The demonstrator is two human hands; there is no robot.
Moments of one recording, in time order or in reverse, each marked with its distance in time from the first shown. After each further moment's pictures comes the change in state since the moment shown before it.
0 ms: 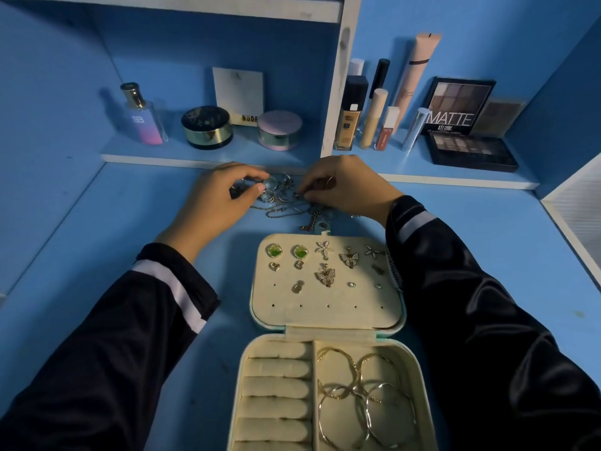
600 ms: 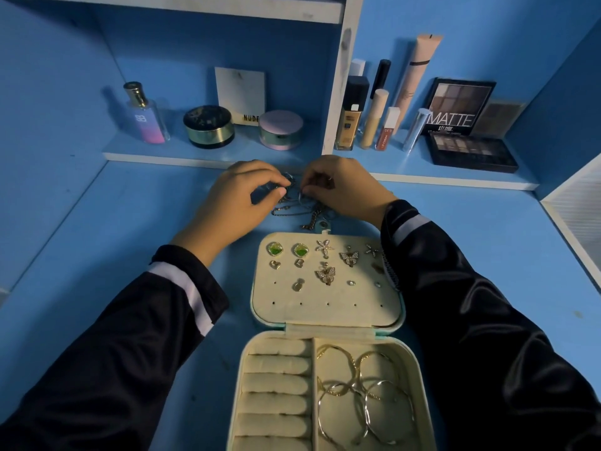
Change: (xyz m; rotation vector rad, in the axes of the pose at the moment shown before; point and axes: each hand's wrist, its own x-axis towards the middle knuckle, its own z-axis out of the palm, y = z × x) left_hand -0.002 0.017 0.011 0.106 -0.003 0.215; right_hand -0.001 -0.002 0.007 -0.051 0.035 0.039
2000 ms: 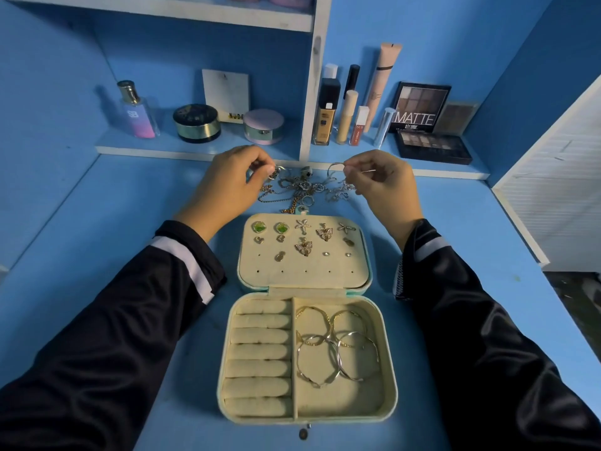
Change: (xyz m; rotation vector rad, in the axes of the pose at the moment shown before) left_hand 0.005 0.026 -0.006 0.017 0.032 -0.021; right_hand -0.082 0.000 -0.025 0.506 0.548 0.288
